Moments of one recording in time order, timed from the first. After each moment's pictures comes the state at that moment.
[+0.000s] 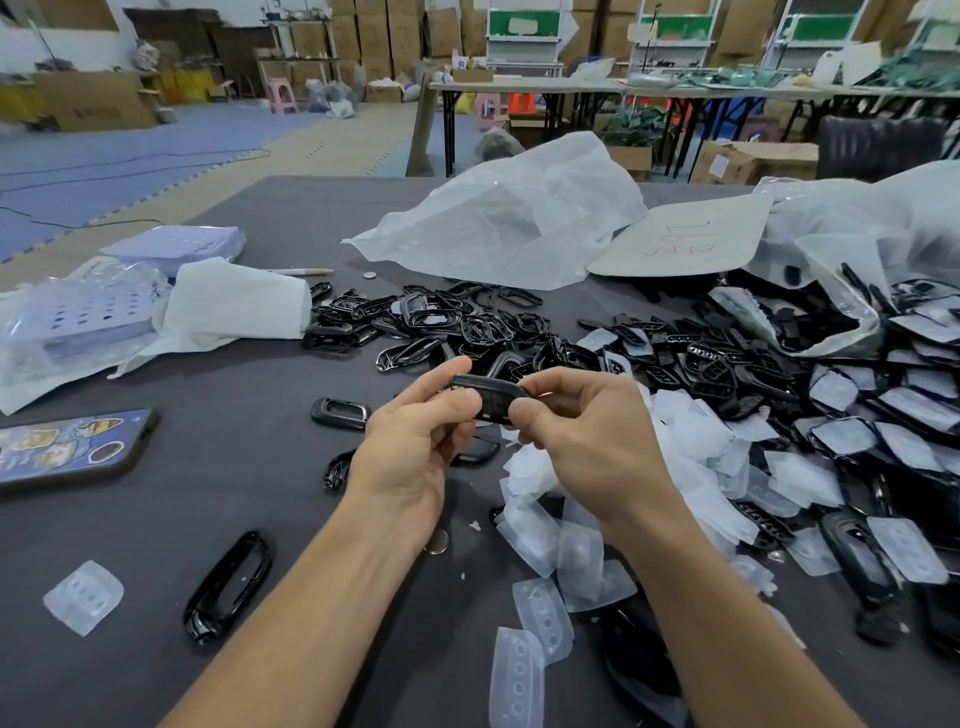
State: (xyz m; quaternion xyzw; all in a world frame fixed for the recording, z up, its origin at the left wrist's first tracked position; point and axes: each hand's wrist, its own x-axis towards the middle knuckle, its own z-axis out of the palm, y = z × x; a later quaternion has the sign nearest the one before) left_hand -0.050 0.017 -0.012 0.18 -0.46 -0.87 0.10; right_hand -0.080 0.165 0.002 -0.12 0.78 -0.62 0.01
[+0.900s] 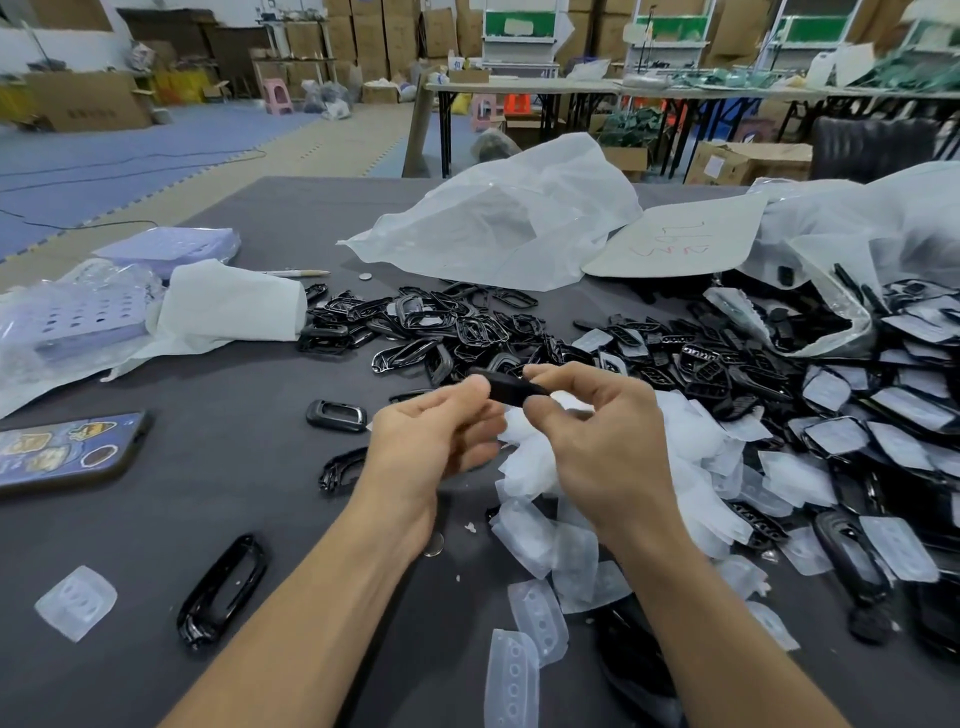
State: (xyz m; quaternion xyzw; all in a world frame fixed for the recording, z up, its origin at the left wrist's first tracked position) left_hand -0.050 0.023 -0.015 0.17 -0.56 -0.81 0.08; right_hand -0.076 0.167 -0.001 -0.11 0.77 -0.62 -0.09
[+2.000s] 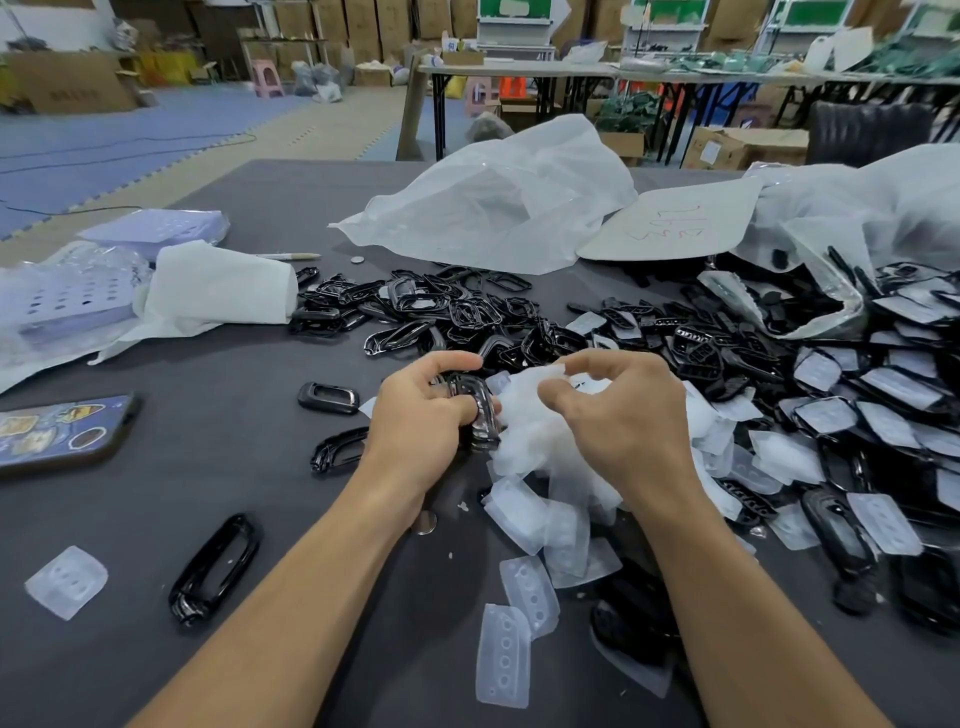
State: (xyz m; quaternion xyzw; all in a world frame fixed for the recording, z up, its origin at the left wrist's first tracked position) left_hand -0.057 0.020 -0.024 0.15 -0.70 -0.69 0.10; right_hand -0.089 0.188 0.002 -0.06 0.87 -0.48 -0.12
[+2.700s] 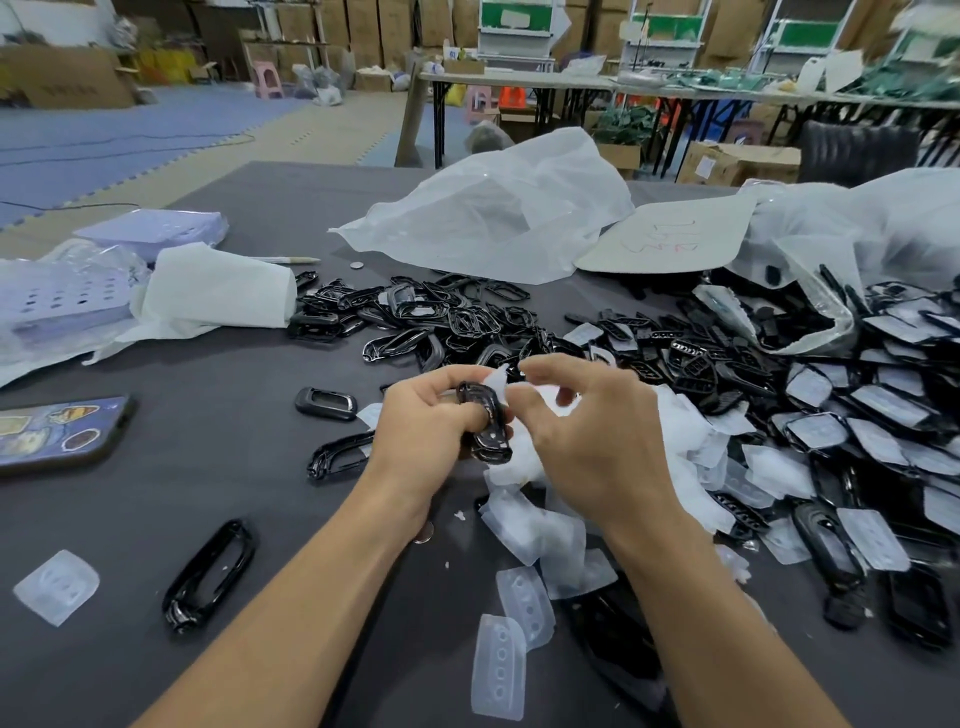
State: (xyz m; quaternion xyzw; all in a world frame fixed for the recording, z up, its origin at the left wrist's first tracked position) left_hand -0.054 0.025 -0.019 0.11 -0.65 -0.74 0.09; right_hand -0.075 0.175 0.002 -0.18 0.87 -0.43 -0.17
